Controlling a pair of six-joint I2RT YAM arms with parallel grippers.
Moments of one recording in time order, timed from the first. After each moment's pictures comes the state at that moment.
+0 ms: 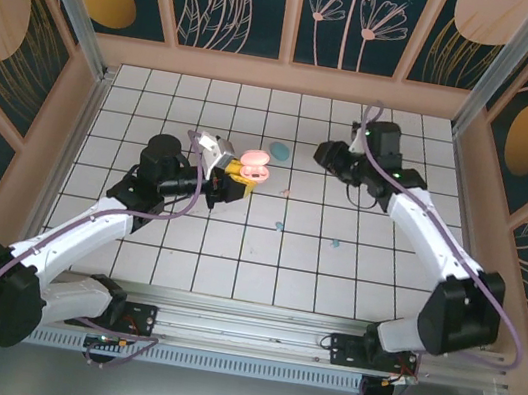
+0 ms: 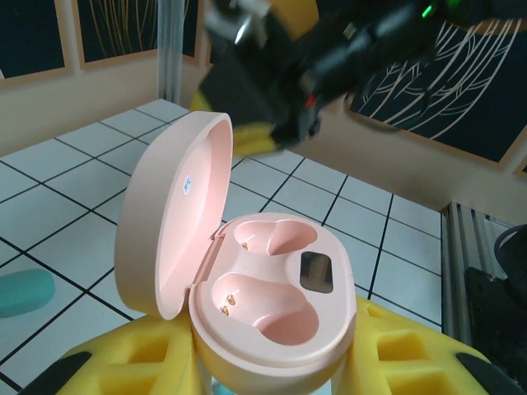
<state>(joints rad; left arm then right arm) -0.50 1.15 0.74 0.19 0.69 -0.08 0.36 1.46 1.15 -0.40 -0.37 0.68</state>
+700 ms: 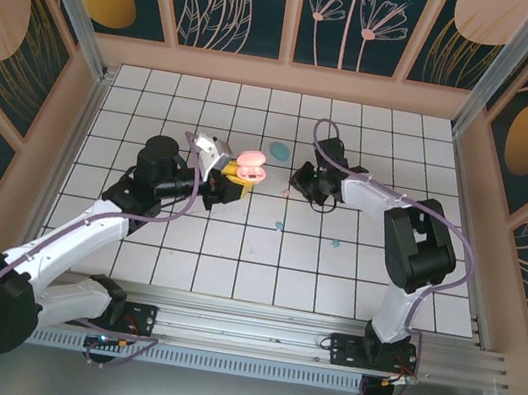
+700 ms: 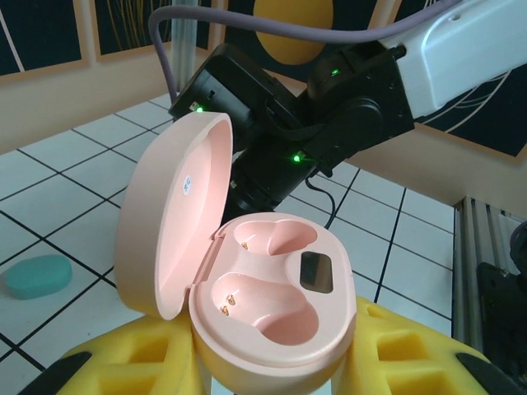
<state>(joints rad) -0.50 1.10 0.74 0.12 0.65 -0.06 0.48 1.85 1.18 -0.30 -0.21 0.92</state>
